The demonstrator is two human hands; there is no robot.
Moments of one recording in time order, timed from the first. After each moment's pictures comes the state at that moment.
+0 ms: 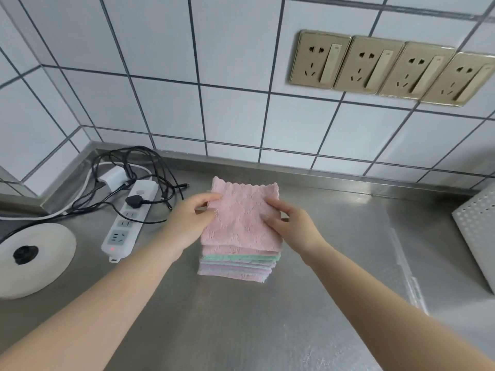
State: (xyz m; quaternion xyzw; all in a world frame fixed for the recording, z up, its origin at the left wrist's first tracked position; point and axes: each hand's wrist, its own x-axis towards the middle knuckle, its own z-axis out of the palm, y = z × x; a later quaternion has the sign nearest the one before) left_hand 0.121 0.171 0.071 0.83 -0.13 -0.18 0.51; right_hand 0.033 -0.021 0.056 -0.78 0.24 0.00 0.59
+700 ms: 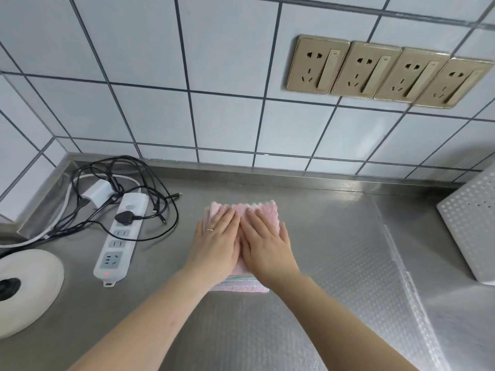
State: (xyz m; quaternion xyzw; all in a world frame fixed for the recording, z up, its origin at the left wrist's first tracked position) left_hand 0.127 0.147 0.021 0.91 -0.39 -0.07 0.09; right_hand 0.049 0.037 0.029 -0.98 0.14 0.00 0.17
